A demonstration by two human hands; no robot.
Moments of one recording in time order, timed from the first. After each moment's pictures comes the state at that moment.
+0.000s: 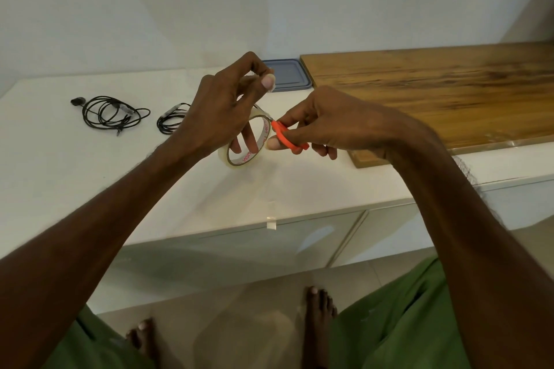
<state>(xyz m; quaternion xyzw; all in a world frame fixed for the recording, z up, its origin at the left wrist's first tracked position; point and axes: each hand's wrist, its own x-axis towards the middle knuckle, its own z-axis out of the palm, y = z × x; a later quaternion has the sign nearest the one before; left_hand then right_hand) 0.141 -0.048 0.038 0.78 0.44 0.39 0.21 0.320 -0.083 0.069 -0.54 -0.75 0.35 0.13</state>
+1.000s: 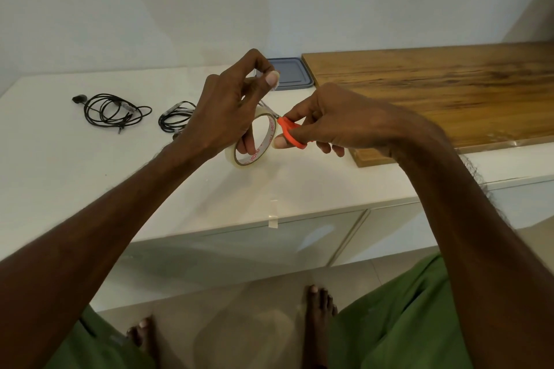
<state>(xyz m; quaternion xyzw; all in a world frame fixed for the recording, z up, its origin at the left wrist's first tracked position) 0.144 -0.050 0.032 0.79 0.42 0.41 0.18 0.321 -0.084 0.073 -0.57 -0.74 0.33 0.12</state>
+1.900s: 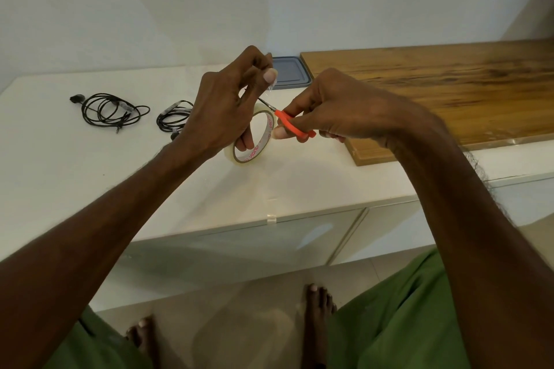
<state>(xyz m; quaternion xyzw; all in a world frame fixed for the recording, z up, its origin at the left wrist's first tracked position) 0.146 -0.050 0.032 0.79 0.41 0.43 0.14 0.324 -0.080 0.078 -0.55 -0.75 0.33 0.16</state>
